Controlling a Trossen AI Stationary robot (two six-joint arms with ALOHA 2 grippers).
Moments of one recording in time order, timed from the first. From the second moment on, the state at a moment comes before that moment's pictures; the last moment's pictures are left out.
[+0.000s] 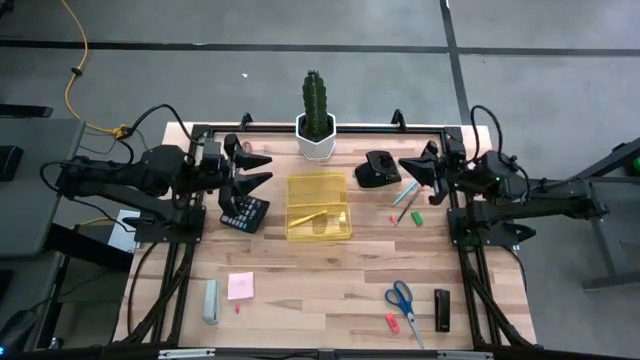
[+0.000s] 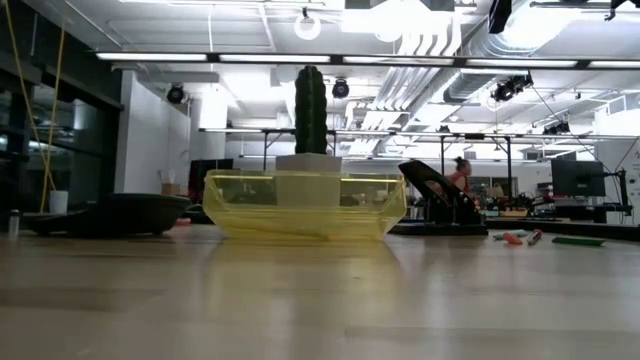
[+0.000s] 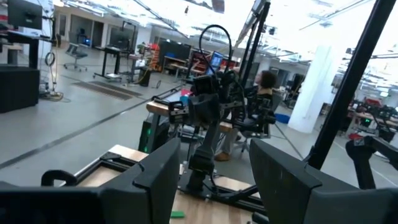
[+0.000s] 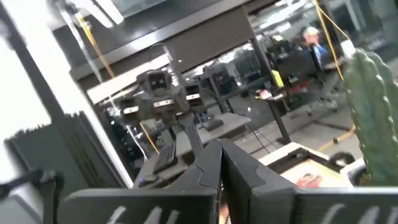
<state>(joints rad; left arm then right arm) -0.01 0.86 0.92 0.05 -0.28 -0.21 -0.08 0.62 0.58 0.28 0.10 0.42</state>
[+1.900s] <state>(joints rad) 0.06 0.85 0.76 0.01 -0.29 -0.18 0.65 1.64 0.95 -0.61 -0.18 1.75</state>
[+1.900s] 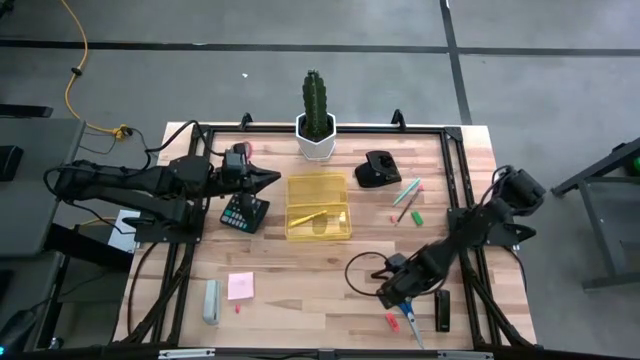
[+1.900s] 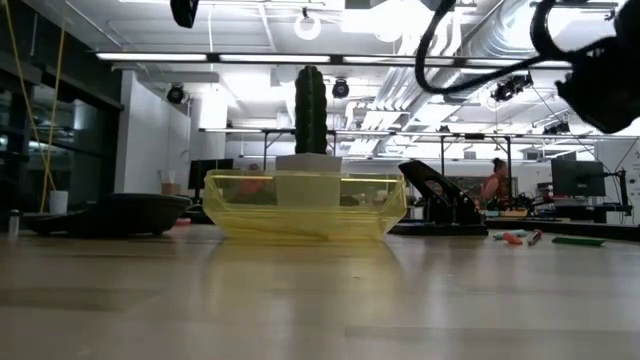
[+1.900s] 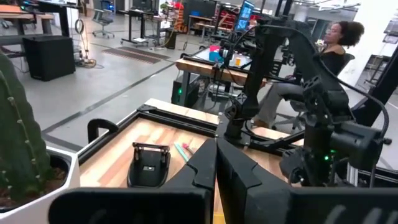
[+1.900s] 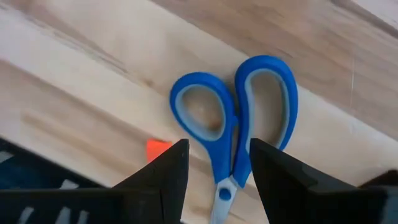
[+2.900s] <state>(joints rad) 0.06 0.85 0.76 0.00 -0.30 -0.20 0.65 1.78 0.96 -0.70 -0.14 1.76</state>
